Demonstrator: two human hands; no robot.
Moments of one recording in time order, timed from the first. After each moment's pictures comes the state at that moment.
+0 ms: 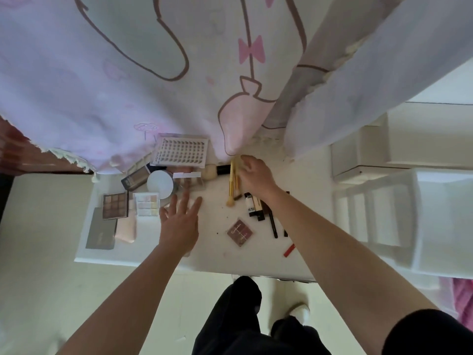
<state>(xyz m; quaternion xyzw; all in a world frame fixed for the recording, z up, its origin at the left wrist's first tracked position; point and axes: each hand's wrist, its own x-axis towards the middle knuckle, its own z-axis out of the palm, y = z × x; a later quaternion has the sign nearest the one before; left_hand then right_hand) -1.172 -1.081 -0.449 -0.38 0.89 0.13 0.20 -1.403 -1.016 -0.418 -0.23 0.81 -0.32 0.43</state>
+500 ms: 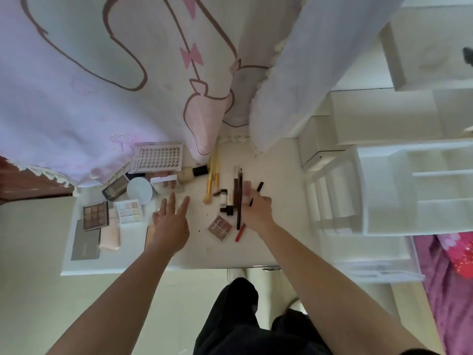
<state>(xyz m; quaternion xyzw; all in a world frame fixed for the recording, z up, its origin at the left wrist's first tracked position) -1.188 -1.061 -0.437 -0.37 0.89 0.13 0.22 -1.363 -0.911 -0.421 -0.08 0.85 -0.30 0.42</state>
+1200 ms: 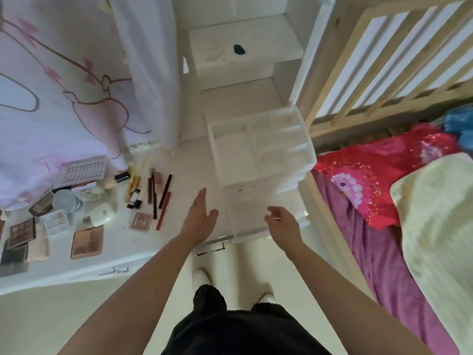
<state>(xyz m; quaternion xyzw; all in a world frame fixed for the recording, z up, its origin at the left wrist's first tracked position) -1.314 -0.806 -0.372 -0.29 0.84 0.45 0.10 -1.405 -0.592 -0.366 0.04 0.85 -0.44 0.30</state>
